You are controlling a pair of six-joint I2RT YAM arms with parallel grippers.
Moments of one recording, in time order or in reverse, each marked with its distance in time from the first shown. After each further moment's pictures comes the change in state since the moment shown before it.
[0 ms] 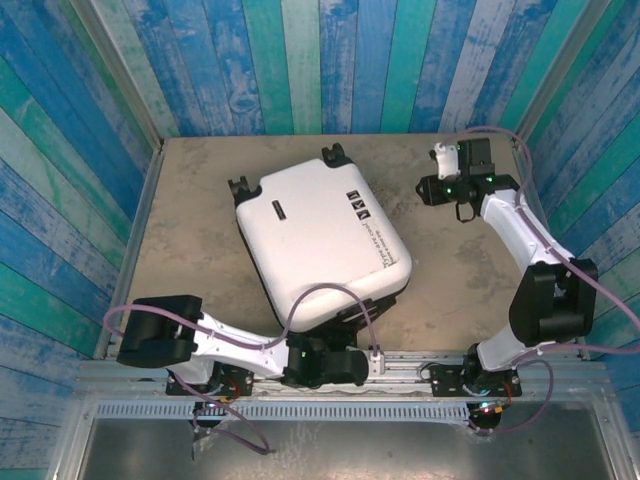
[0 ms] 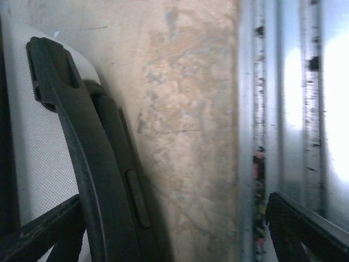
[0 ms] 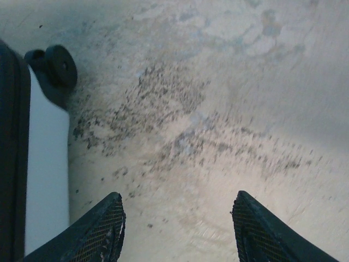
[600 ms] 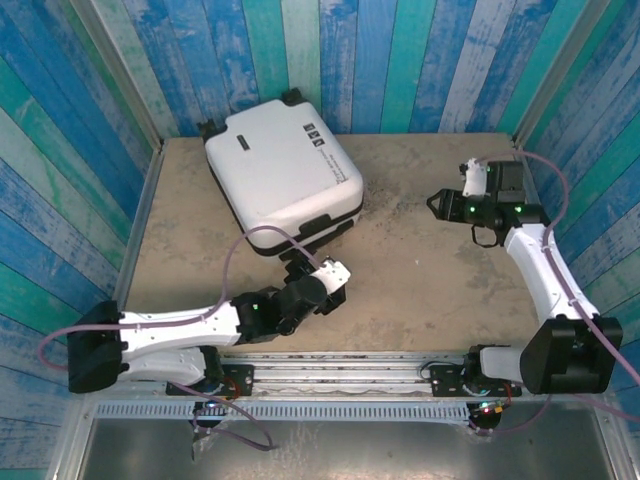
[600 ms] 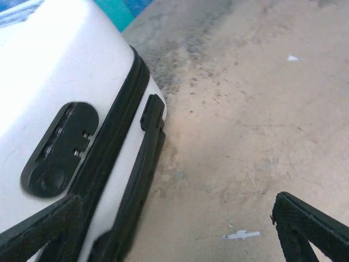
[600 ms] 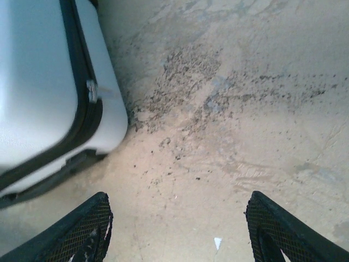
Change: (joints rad) left arm 0.353 -0.386 -0.051 0.048 -0.098 -0.177; right arm -0.094 -0.274 -0.193 -0.036 -0.160 0.216
